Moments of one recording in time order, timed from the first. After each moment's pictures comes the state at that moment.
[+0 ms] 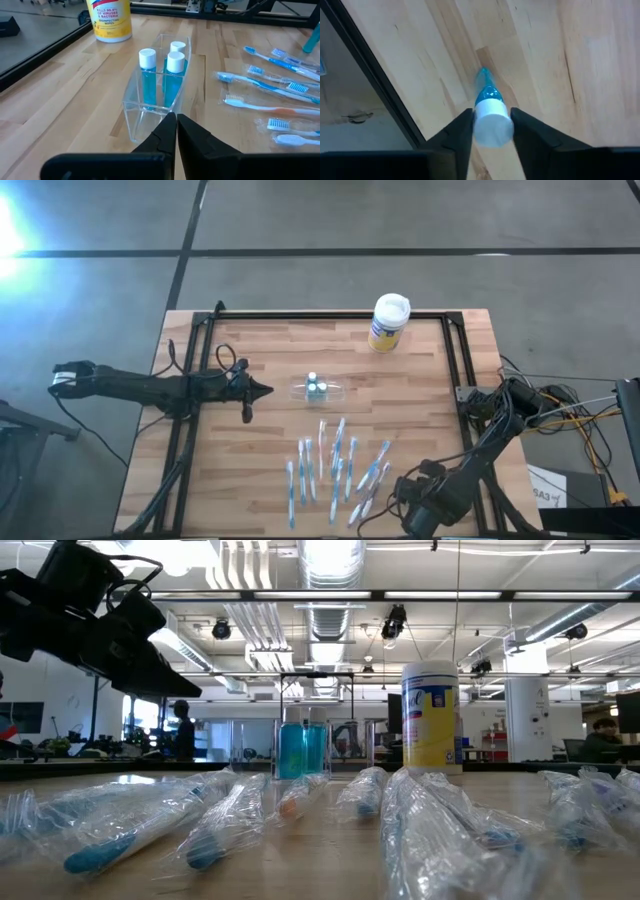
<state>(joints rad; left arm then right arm) 0.06 0.75 0.12 0.33 -0.13 -0.08 0.88 1.84 1.40 -1.09 -0.01 1.29</state>
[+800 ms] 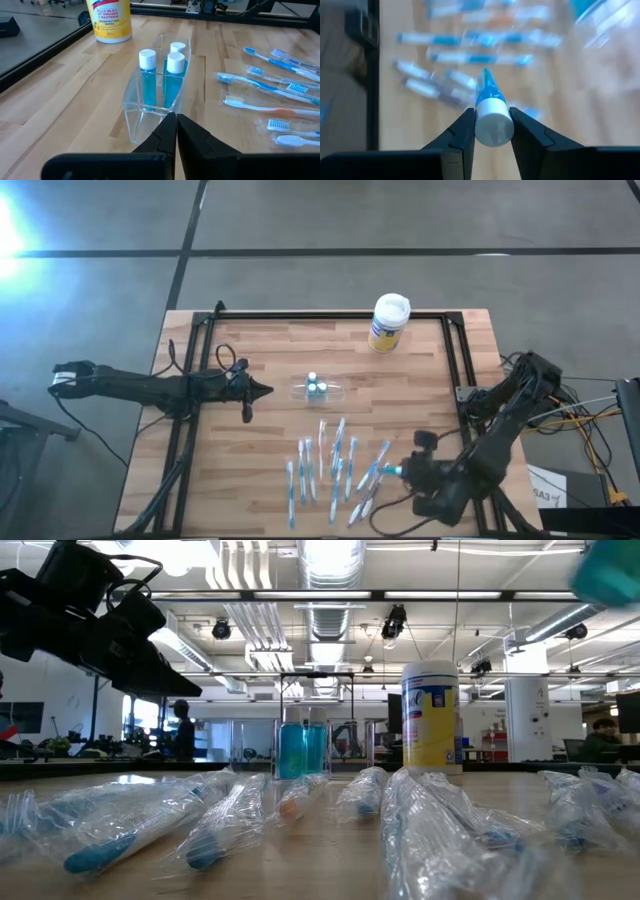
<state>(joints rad) 0.06 0.75 0.12 0.33 -0.13 -0.08 0.87 1.55 1.38 -1.08 0.52 0.92</state>
